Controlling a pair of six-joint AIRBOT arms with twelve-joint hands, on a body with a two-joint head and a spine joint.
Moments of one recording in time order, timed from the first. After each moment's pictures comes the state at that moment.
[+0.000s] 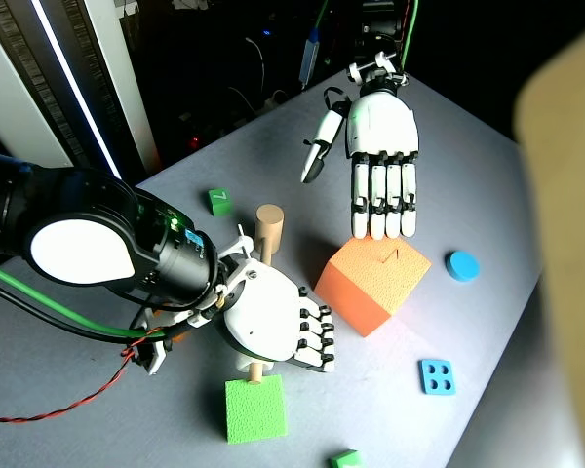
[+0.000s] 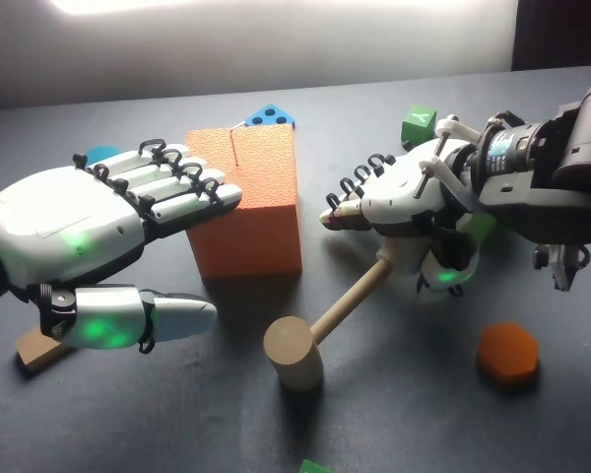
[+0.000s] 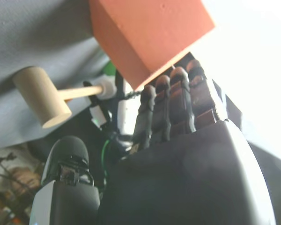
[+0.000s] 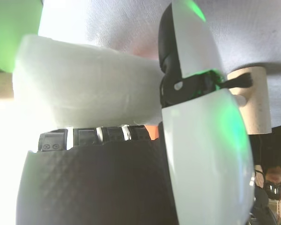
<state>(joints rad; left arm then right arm) 0.78 -0.92 1.12 0.18 -0.80 0.79 -0.24 -1.37 1.30 -0.42 -0.37 -0.67</state>
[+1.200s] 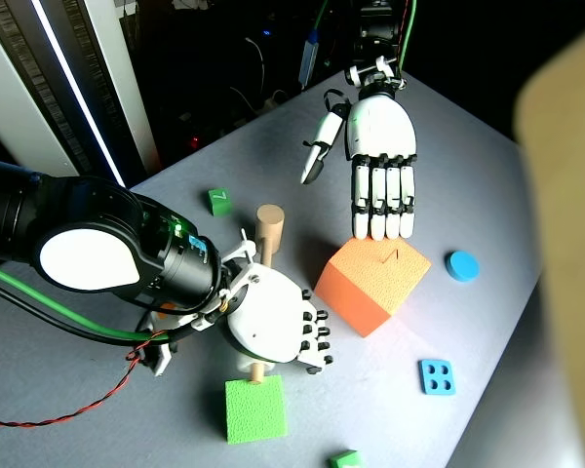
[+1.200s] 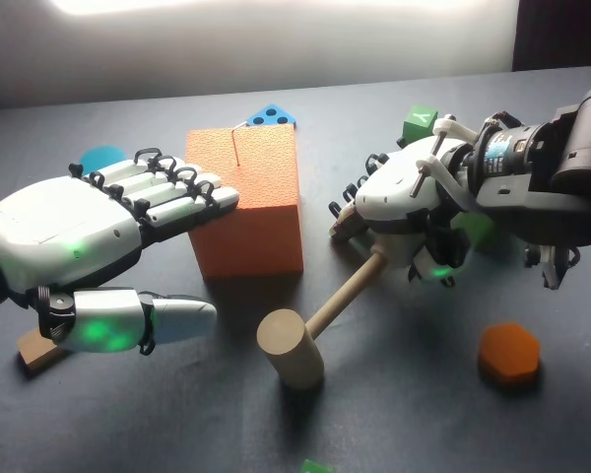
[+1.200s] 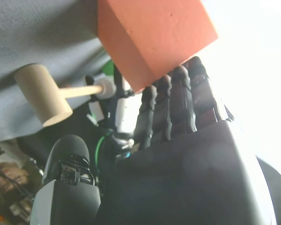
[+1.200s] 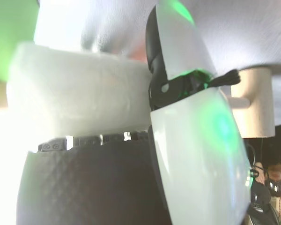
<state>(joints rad) 0.81 -0.93 1.12 0.15 -0.82 0.75 -0.25 -1.38 1.31 -0.43 -0.32 -0.66</state>
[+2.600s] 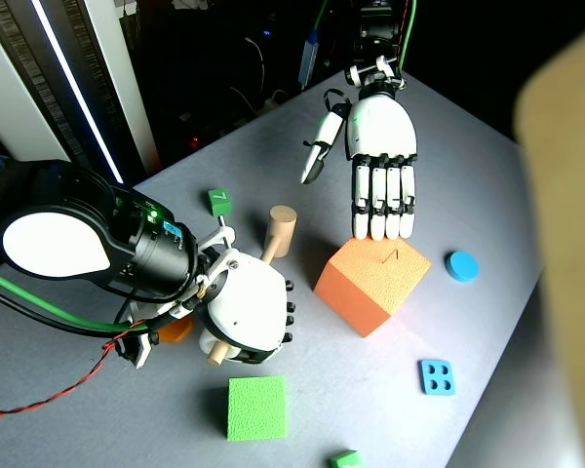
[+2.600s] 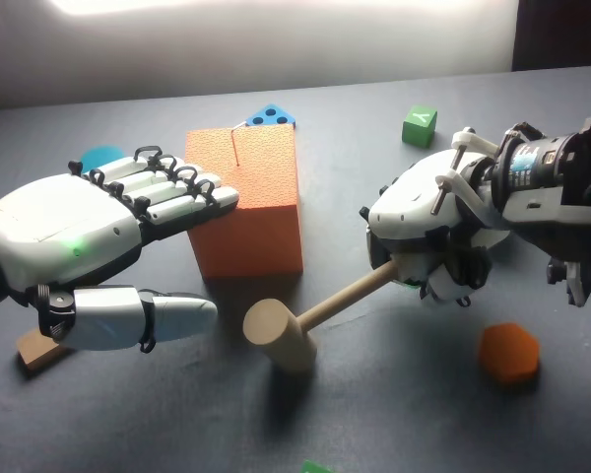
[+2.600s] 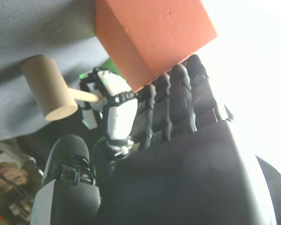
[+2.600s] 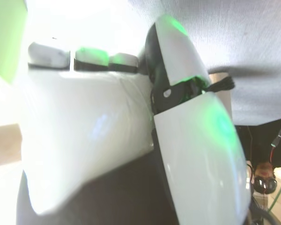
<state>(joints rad) 0.81 -0.93 1.12 0.15 -0.82 0.75 -0.25 -1.30 1.20 -0.41 -0.35 -0.68</state>
